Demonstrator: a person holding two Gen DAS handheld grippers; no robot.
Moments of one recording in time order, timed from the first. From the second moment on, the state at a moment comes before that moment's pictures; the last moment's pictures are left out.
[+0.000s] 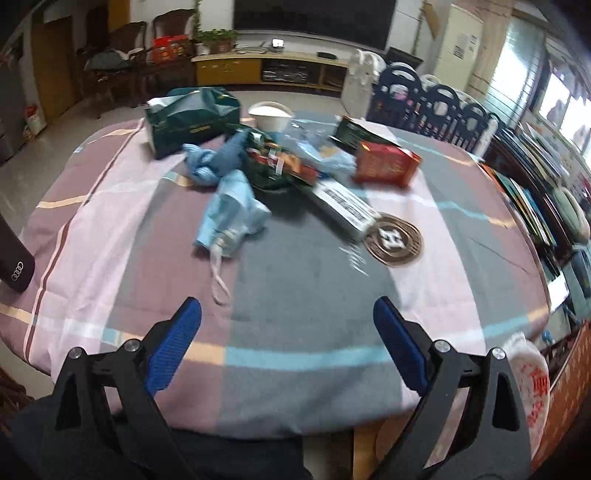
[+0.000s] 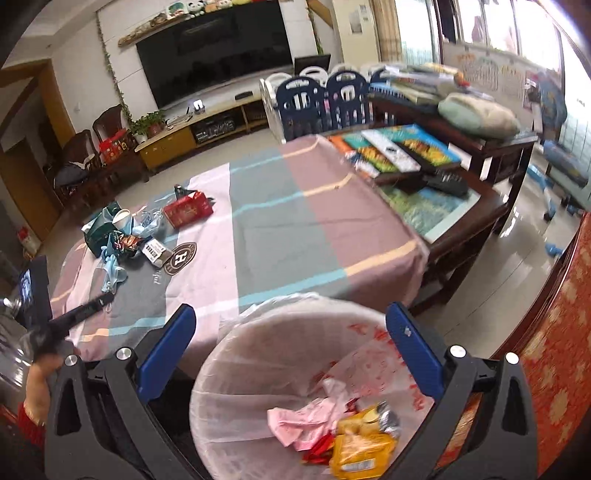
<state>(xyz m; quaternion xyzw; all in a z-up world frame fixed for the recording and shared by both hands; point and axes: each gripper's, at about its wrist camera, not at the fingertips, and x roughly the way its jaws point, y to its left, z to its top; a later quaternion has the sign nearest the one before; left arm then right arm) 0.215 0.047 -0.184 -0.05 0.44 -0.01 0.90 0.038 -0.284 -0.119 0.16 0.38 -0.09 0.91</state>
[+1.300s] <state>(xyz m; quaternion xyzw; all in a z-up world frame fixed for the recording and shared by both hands) 0.227 0.136 -0.201 -0.25 0.37 -0.01 0.89 0.361 -0.050 -0.239 -0.09 0.51 0.08 0.85</state>
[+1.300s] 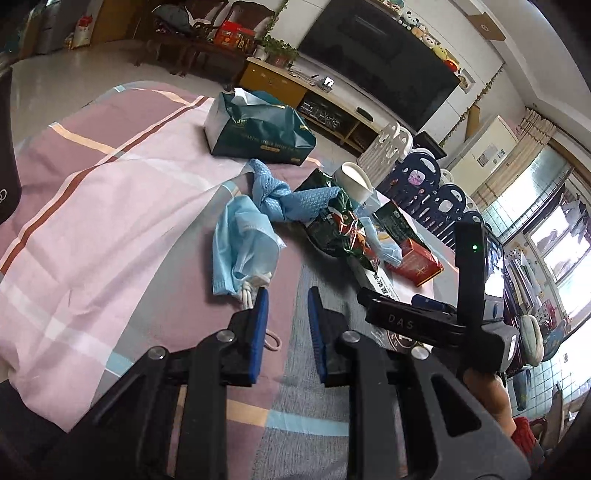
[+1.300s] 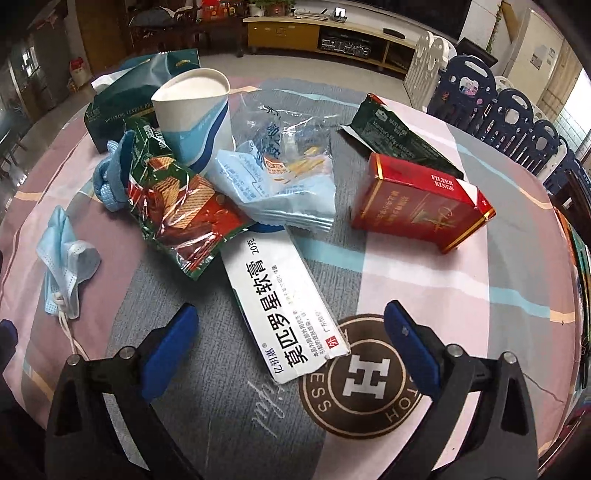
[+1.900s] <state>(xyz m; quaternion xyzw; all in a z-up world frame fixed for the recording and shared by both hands) 0.244 0.123 -0.219 -0.20 0.43 0.03 0.88 0.248 -0.074 -0.221 -0.03 0.52 0.09 0.85</state>
